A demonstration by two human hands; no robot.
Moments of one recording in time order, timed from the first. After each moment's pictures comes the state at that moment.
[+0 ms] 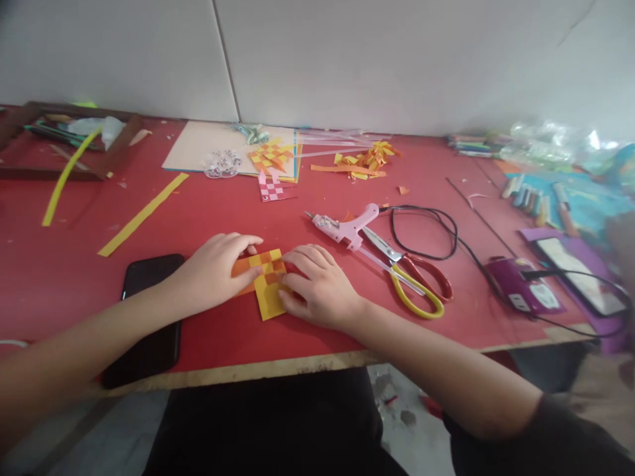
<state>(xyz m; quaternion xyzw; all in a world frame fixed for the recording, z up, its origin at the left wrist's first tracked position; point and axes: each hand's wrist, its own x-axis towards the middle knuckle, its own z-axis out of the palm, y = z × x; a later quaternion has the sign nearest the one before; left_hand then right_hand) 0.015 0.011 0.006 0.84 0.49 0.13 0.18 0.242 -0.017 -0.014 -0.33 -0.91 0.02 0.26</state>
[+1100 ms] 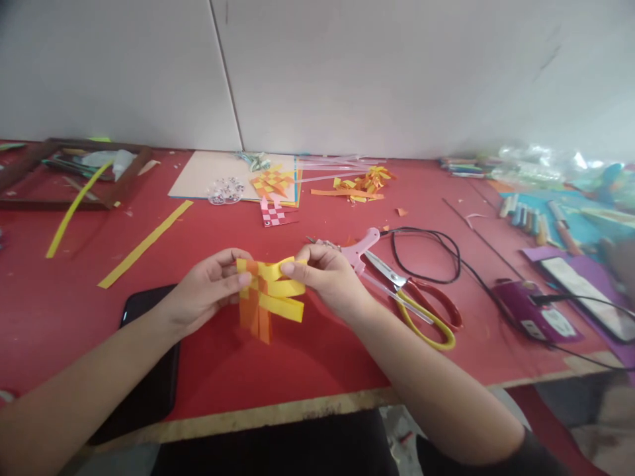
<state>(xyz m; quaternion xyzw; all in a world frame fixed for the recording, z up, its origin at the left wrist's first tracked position) 0.014 0.019 0.009 0.39 0.40 0.38 0.74 0.227 0.019 0.015 -0.39 -0.42 0.66 0.48</state>
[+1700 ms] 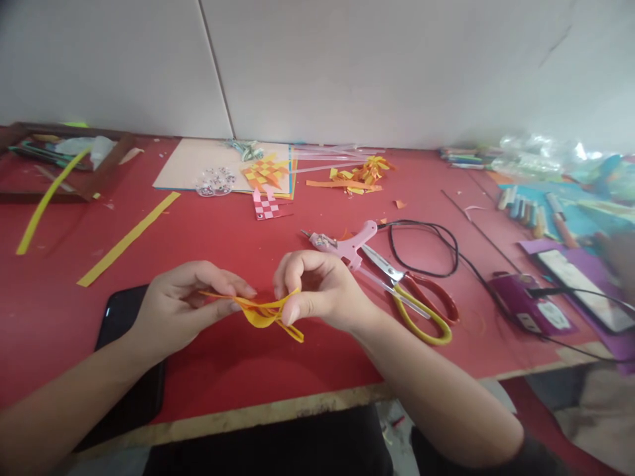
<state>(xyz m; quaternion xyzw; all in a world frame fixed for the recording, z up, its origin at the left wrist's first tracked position) 0.012 -0.004 0.021 0.60 0.38 0.43 0.56 0.235 0.009 0.019 -0.27 -0.55 0.65 0.44</state>
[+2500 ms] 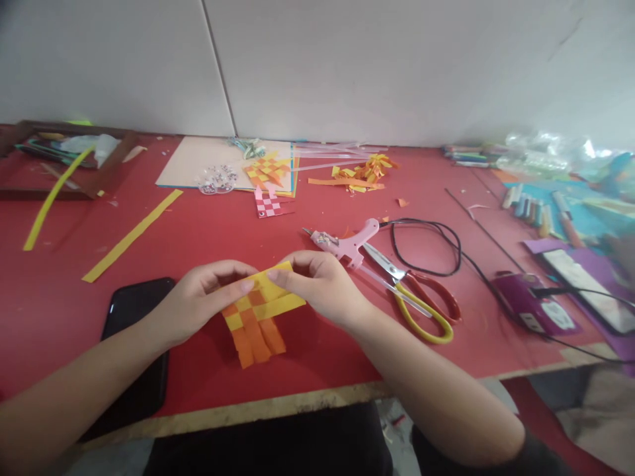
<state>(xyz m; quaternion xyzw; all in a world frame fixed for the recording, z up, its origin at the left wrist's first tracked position) 0.015 0.007 0.014 0.59 0.44 0.29 0.61 0.229 0.006 0.016 -0.46 -0.51 0.63 0.36</state>
